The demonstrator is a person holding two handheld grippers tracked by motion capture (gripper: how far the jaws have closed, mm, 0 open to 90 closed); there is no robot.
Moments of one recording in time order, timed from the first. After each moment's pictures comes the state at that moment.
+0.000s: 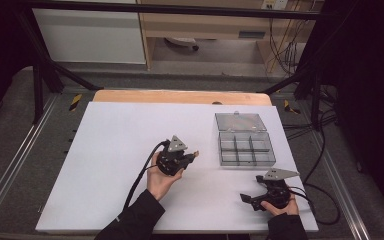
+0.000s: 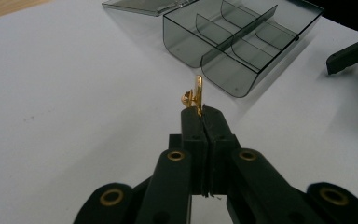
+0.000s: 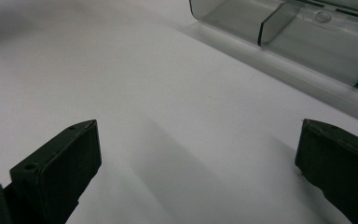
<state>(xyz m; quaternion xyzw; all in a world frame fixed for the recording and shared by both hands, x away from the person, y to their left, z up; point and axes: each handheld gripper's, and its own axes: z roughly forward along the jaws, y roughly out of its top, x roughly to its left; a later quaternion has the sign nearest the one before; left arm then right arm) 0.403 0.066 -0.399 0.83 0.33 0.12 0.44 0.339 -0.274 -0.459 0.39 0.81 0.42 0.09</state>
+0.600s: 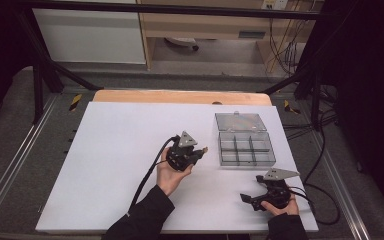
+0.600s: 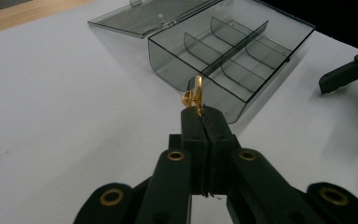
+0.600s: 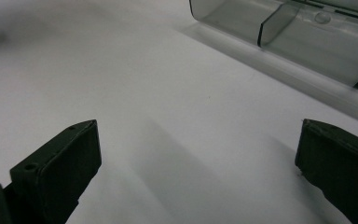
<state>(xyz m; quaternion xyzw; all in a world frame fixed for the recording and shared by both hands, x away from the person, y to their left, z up) 0.412 0.039 -0.393 0.83 0.32 0.12 0.44 0.338 -0.274 -0.459 0.39 0.81 0.42 0.10</state>
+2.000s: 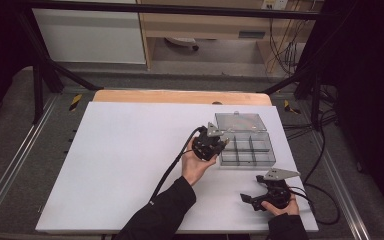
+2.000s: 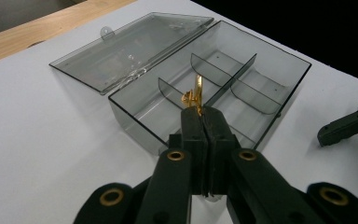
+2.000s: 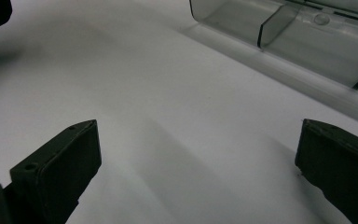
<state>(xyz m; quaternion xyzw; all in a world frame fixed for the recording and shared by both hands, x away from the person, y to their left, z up) 0.441 -0.030 -0.385 0.83 0.30 0.13 0.44 0.338 -0.275 -0.459 0.38 0.81 0.43 0.10</state>
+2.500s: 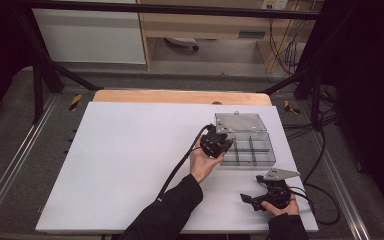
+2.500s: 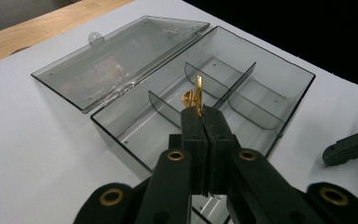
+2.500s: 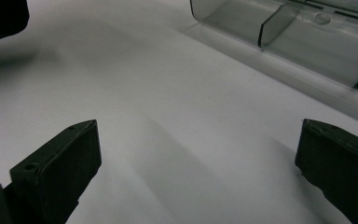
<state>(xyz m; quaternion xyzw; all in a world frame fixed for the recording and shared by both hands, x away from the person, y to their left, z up) 0.452 -0.053 -0.389 0.84 0.30 0.12 0.44 0.338 -0.275 -0.459 0.38 0.81 0.42 0.10</state>
